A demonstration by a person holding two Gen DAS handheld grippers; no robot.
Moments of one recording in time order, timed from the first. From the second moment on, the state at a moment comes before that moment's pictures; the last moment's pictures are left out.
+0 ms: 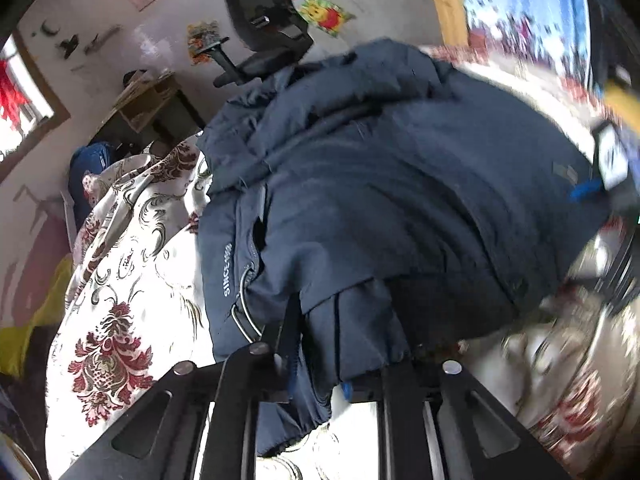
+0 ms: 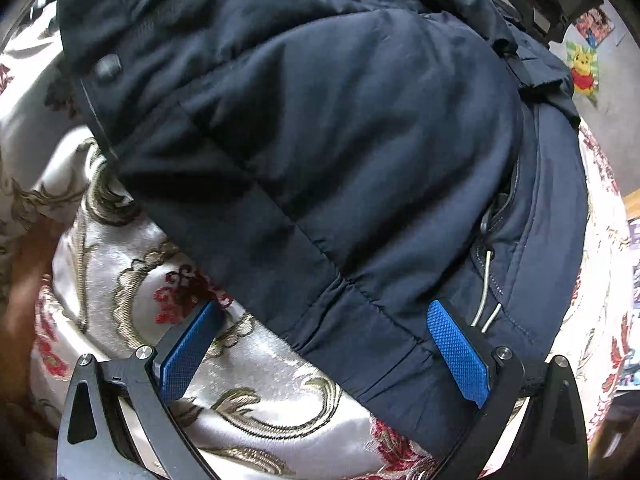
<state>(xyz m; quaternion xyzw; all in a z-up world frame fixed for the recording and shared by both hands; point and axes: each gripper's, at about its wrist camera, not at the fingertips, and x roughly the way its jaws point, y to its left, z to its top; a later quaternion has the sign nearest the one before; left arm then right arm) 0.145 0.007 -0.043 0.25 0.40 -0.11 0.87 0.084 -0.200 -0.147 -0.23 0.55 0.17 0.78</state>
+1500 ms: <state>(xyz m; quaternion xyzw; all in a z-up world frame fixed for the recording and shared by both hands) 0.201 0.021 0.057 0.08 0.34 -0.07 0.94 0.130 -0.303 0.015 0.02 0.31 0.05 0.95</state>
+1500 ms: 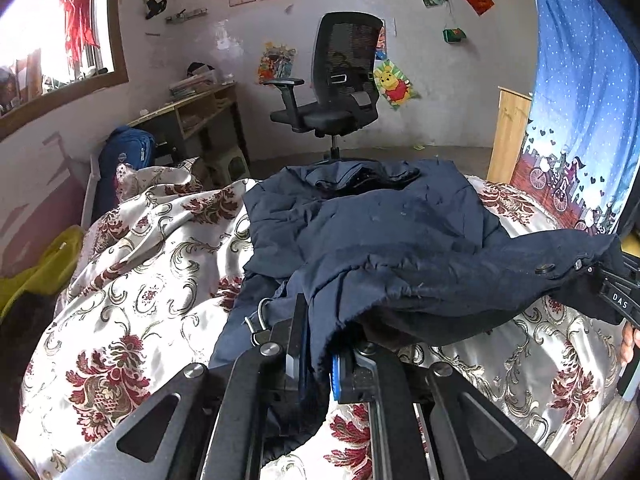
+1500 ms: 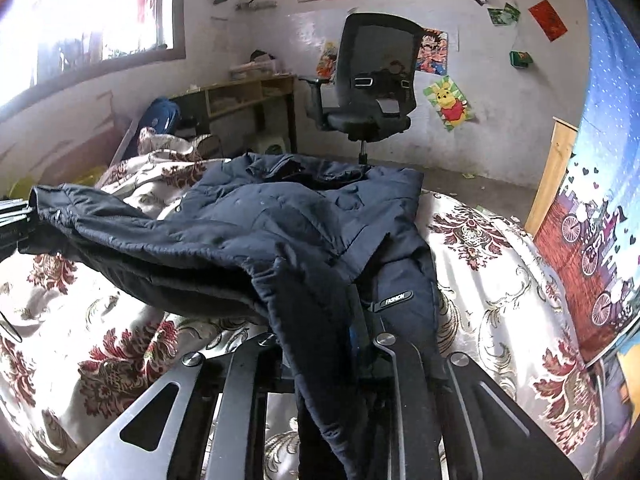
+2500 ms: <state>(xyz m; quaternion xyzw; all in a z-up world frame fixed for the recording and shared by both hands) 0.084 0.019 0.112 0.17 0.26 -0.07 0.95 0.014 -0.283 0.098 -0.01 0.20 0.05 0.98</state>
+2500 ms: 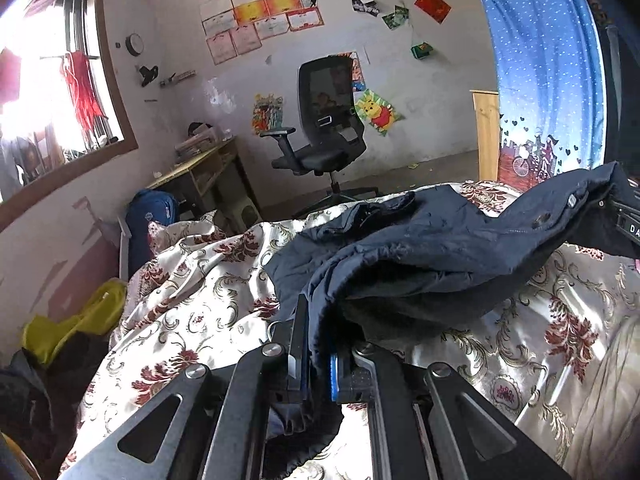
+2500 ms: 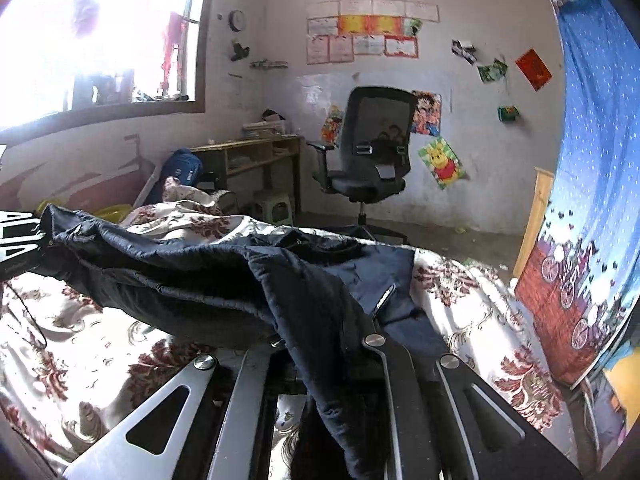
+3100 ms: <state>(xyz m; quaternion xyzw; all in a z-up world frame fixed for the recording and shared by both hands) 0.162 0.021 0.124 0.11 0.30 -0.06 0.95 0.090 -0.291 0.115 -0.01 0.26 0.07 0.96</state>
